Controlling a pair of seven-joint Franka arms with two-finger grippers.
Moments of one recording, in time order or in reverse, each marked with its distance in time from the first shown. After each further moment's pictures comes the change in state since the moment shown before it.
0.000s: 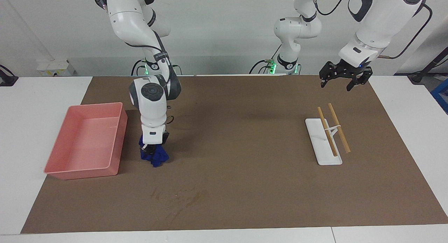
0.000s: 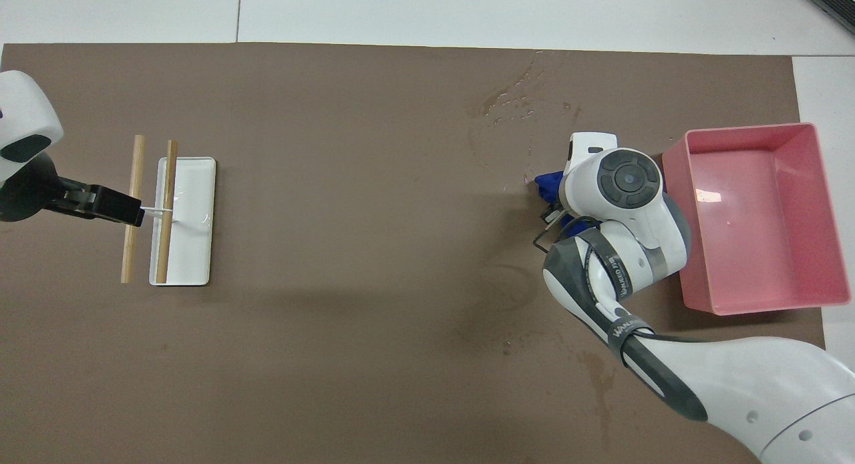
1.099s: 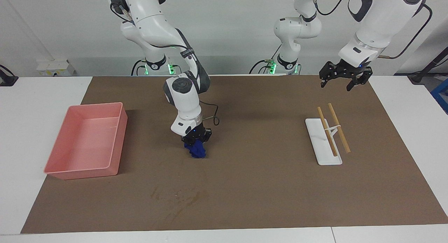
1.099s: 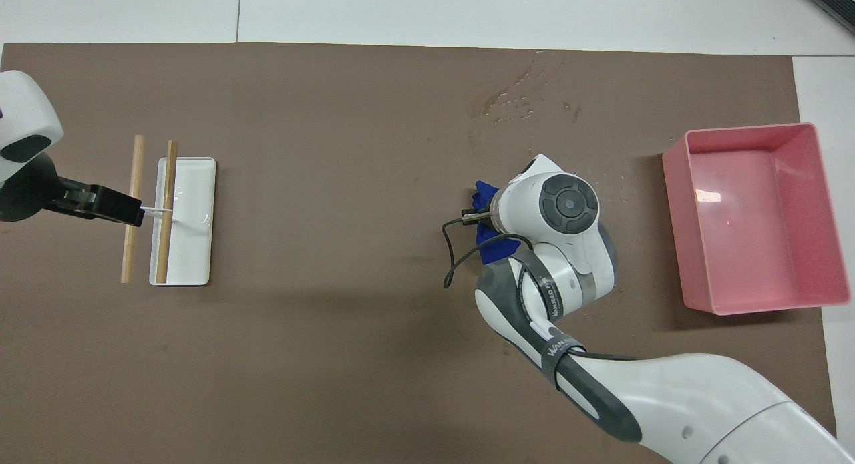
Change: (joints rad) left arm 0.000 0.000 0.000 0.000 0.000 0.000 0.000; right arm 0.239 0.064 0.000 -0.093 0.489 0.276 0.857
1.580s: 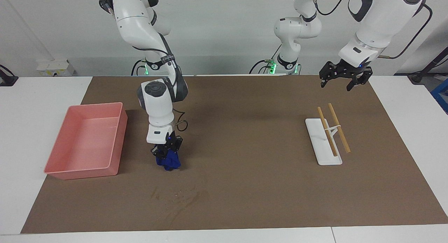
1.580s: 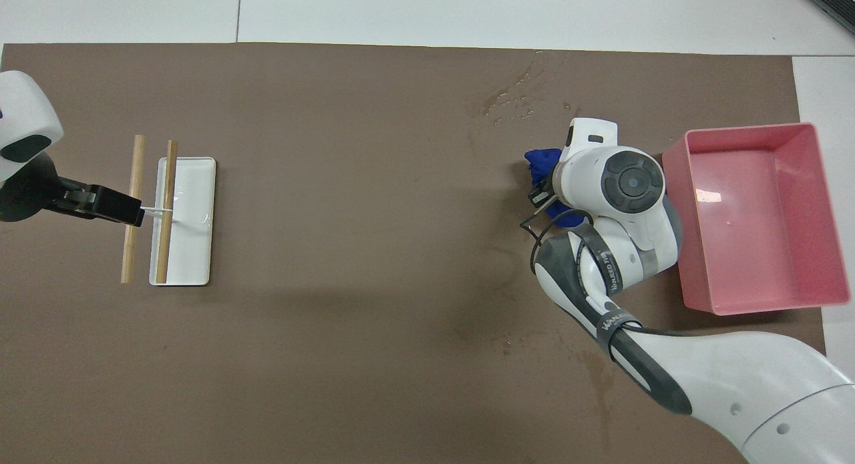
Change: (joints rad) left arm 0.000 0.000 0.000 0.000 0.000 0.000 0.000; right arm -0.104 0.008 -0.044 0.016 -0.317 0.073 -0.498
